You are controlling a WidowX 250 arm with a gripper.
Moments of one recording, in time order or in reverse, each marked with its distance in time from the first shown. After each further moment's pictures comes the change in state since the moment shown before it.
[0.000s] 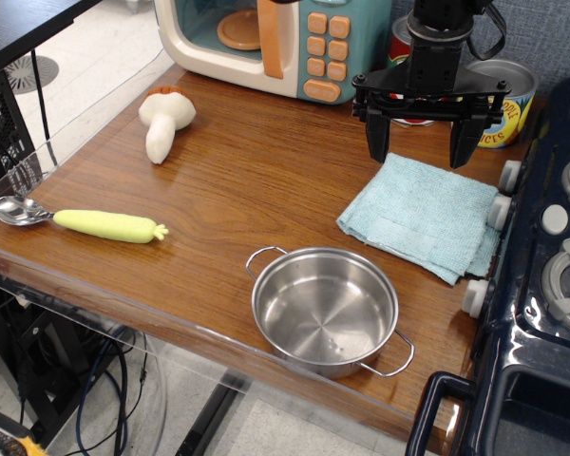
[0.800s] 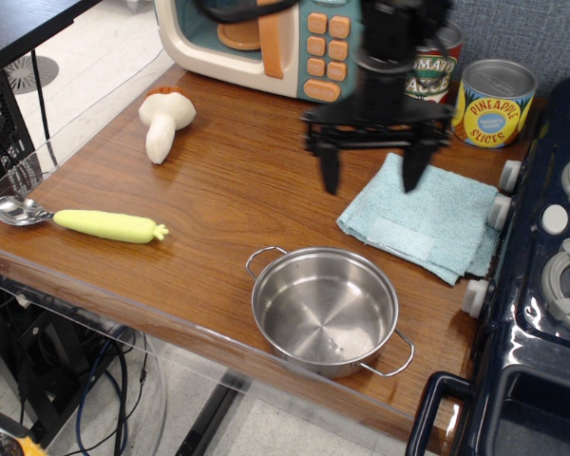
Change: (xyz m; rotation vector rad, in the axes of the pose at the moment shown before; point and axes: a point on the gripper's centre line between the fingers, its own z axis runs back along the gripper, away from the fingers) arm -0.023 0.053 -0.002 0.044 0.028 0.235
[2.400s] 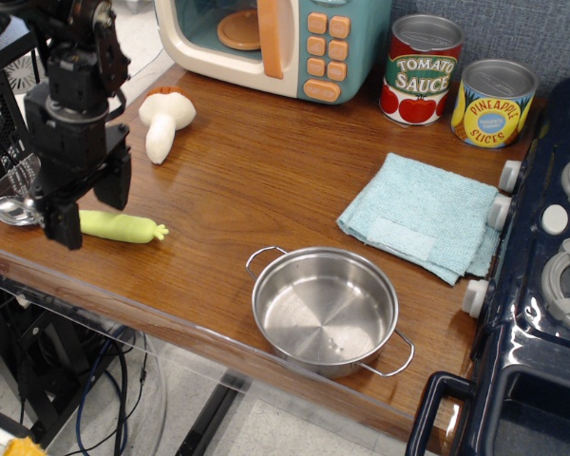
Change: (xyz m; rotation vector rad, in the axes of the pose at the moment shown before) arm 0.005 0.218 -0.035 0.286 -0.075 1.067
